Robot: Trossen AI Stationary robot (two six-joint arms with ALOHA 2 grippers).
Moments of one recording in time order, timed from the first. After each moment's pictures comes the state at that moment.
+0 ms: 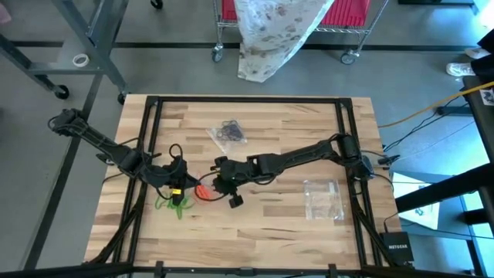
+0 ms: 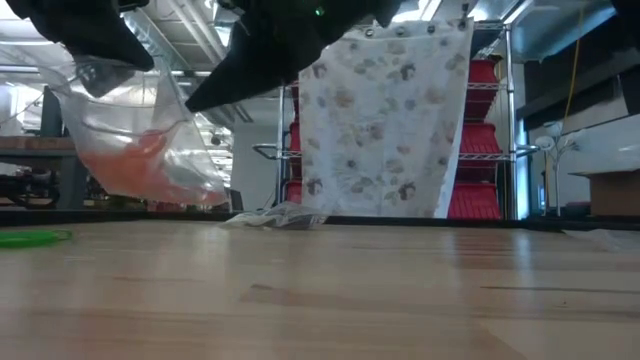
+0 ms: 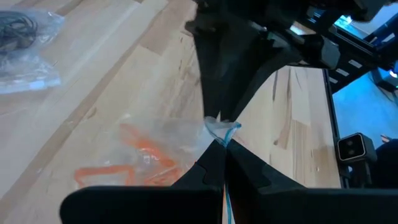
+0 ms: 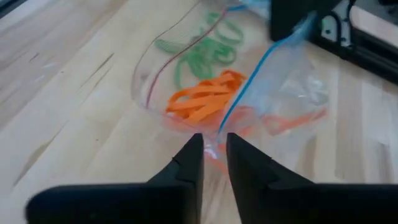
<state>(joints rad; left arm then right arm) -0.50 0.88 0.56 -0.30 -0.43 -0.73 0.16 2.12 1.66 -0.23 -0.05 -0.31</state>
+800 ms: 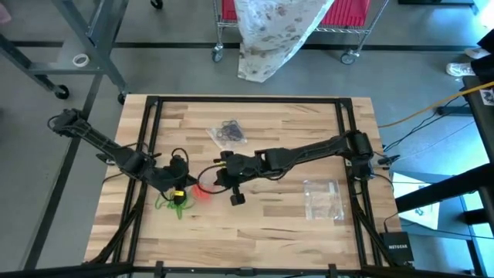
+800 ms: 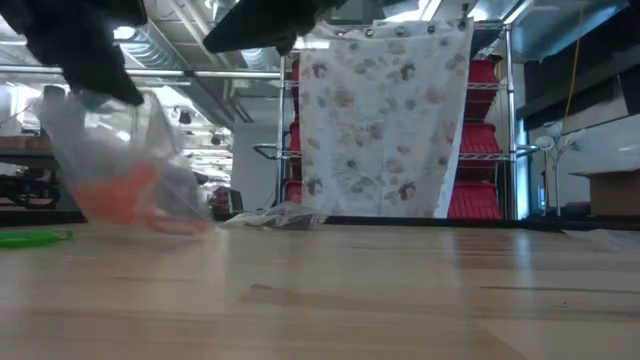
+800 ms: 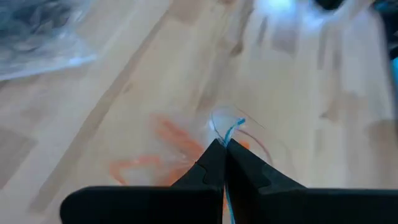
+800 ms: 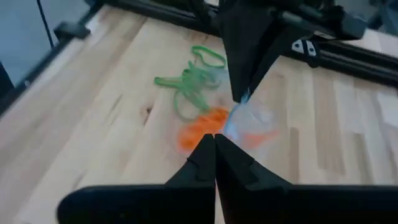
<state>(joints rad) -0.50 0.93 0.56 -0.42 -0.46 -0.72 0.16 2.00 1.66 -0.29 -0.04 -0.16</state>
